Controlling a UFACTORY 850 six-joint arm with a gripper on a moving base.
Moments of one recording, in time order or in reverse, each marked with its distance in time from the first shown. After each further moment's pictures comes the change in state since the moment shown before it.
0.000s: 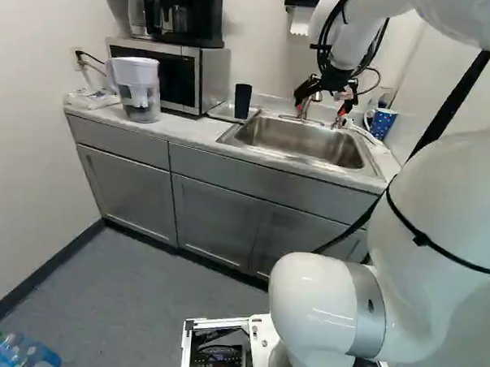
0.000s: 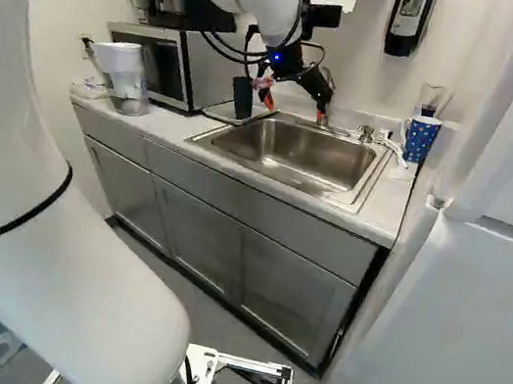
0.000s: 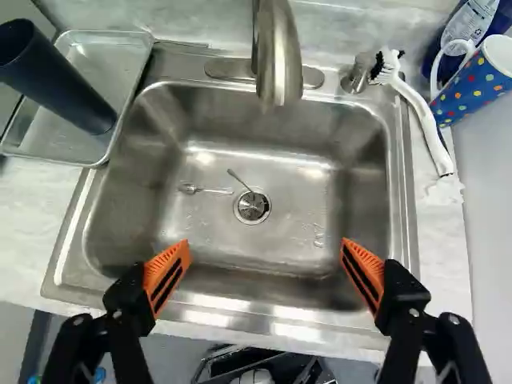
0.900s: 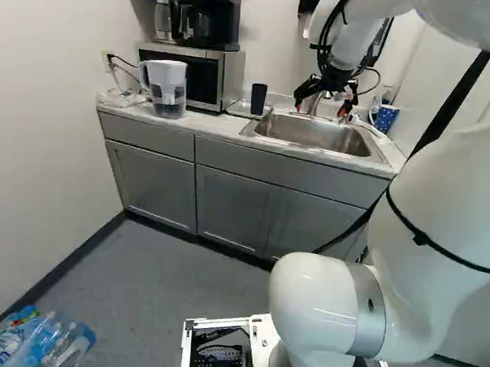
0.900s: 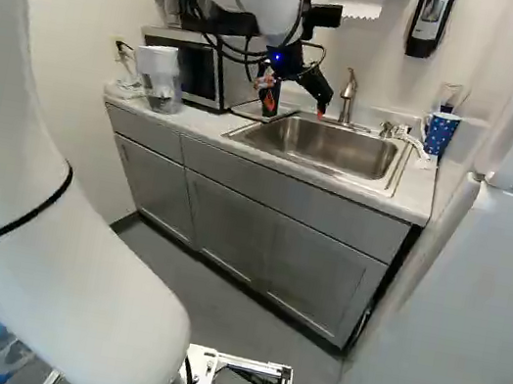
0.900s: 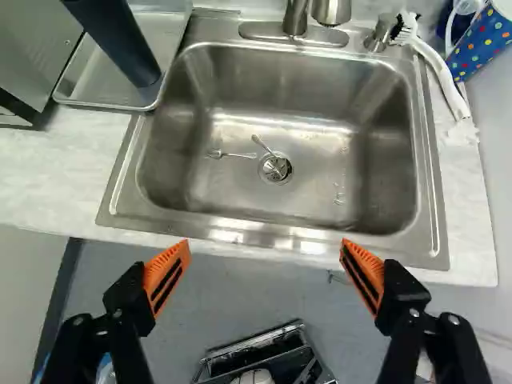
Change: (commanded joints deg) arm 0.0 0.0 0.0 0.0 0.0 0.0
